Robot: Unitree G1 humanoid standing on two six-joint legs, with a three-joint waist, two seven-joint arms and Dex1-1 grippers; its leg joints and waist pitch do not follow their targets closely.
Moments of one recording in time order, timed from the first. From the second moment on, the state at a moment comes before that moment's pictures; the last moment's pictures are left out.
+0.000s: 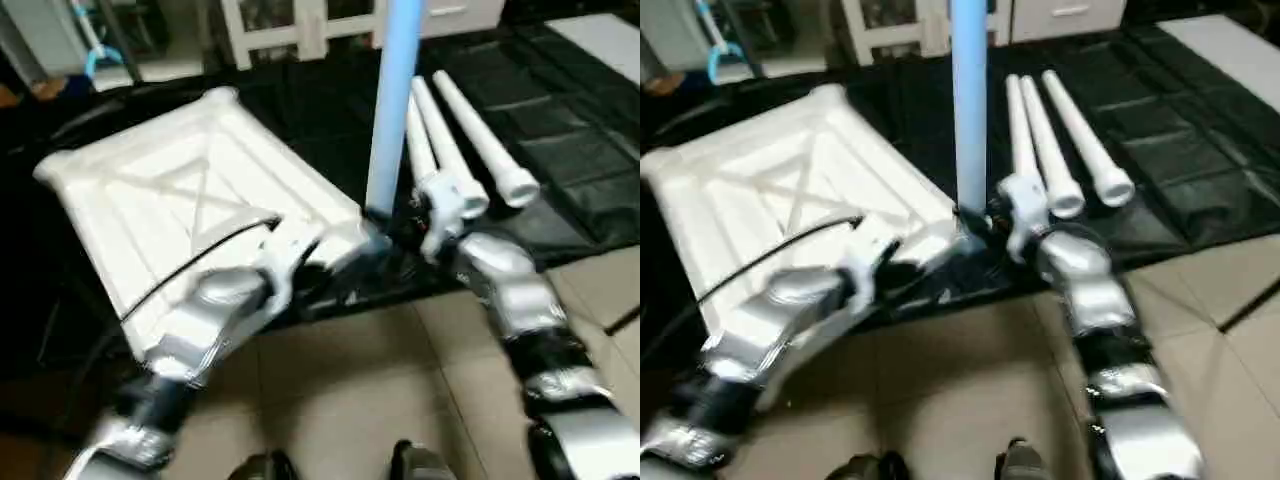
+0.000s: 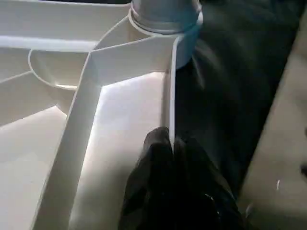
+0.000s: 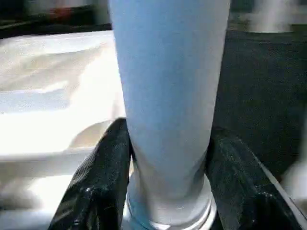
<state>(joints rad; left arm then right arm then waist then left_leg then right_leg) -0.52 0.15 -0.24 0.19 -0.10 0.62 -0.46 -0.71 -0.16 0.04 0.73 0.16 0.01 0.37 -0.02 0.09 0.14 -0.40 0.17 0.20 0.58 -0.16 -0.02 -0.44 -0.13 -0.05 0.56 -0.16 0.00</state>
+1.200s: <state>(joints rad) -0.37 0.47 -0.32 -0.05 -0.16 0.54 -0.86 -0.59 -0.45 0.07 0.51 0.33 -0.01 1.15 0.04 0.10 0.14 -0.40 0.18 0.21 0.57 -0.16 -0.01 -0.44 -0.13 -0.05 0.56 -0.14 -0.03</state>
